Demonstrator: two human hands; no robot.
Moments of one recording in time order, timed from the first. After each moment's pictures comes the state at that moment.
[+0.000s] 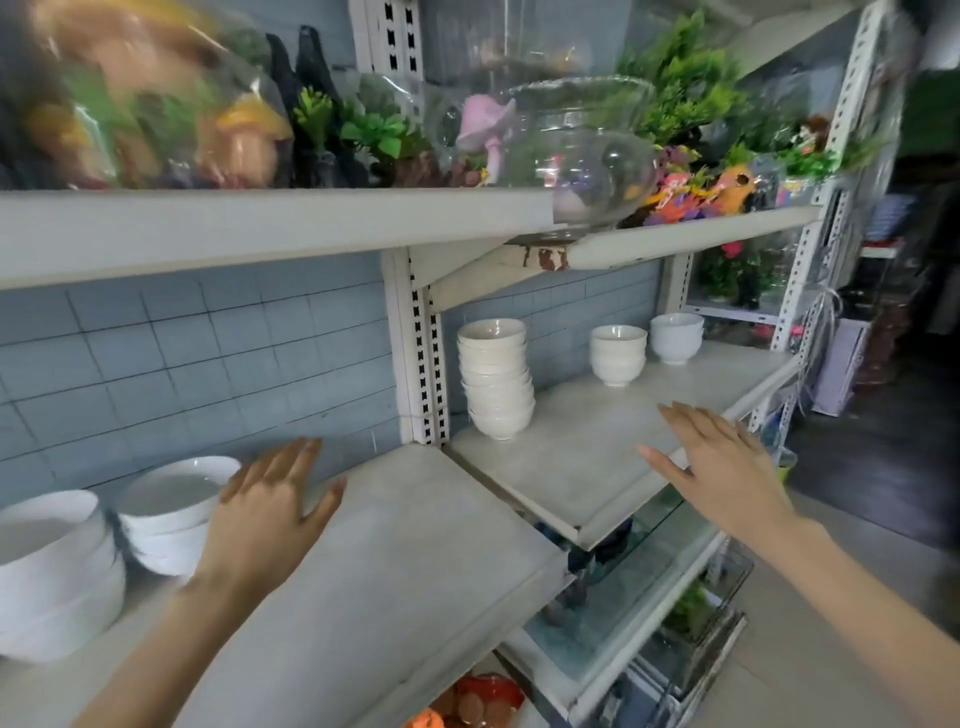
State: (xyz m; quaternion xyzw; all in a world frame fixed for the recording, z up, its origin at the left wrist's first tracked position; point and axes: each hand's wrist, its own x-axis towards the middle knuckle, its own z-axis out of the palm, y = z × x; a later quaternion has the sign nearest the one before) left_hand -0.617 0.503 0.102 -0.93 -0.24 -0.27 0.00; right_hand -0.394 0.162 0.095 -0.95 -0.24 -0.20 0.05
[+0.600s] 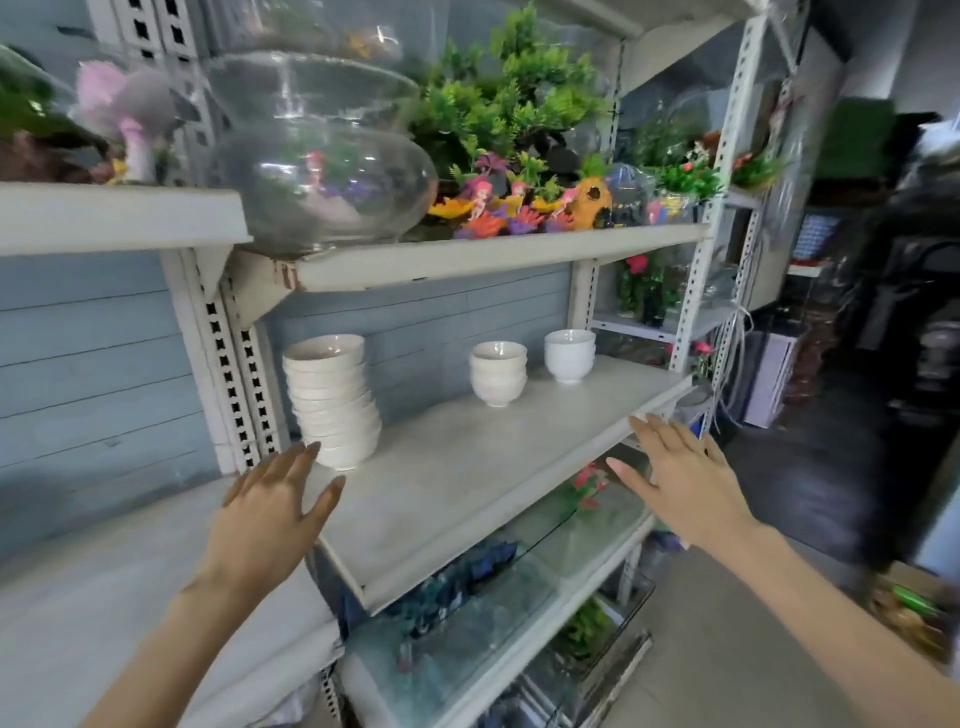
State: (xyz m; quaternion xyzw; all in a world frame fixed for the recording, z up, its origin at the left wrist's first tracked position) left_hand -0.427 0.320 0.093 -0.94 -0.23 -0.24 -0.07; right_hand -0.237 -0.010 0.094 -0.95 -0.23 -0.19 0.02
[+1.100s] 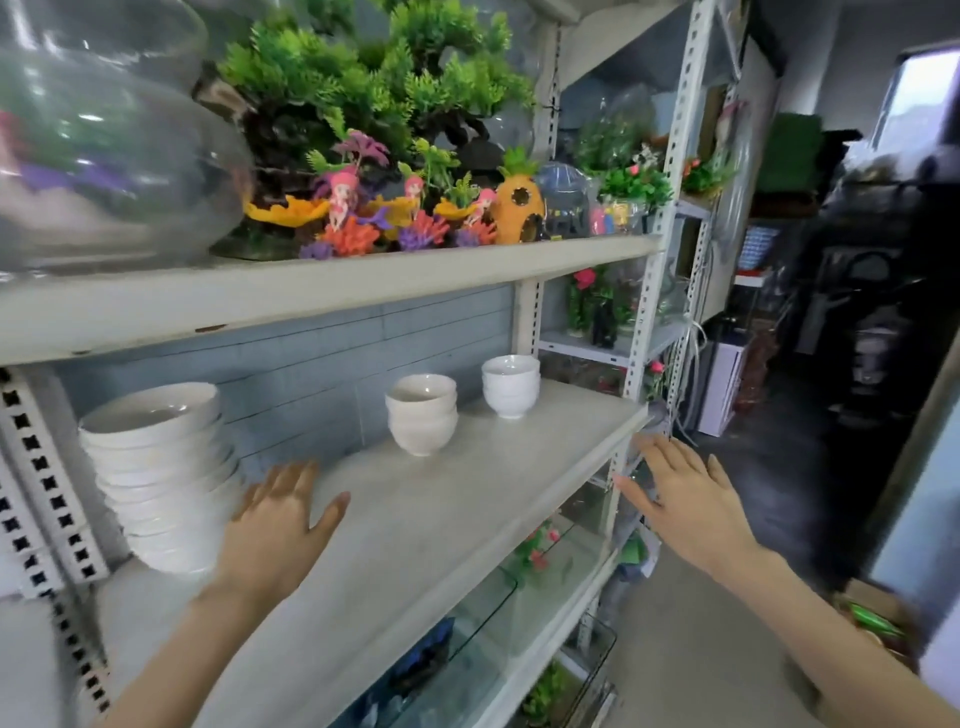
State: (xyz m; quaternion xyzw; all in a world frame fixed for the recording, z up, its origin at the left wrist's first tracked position) left_hand -0.225 0.292 0.079 -0.95 -0.20 -0.21 -0.09; right_hand -0.081 -0.054 0.085 -0.97 -0.16 -0.16 0.02
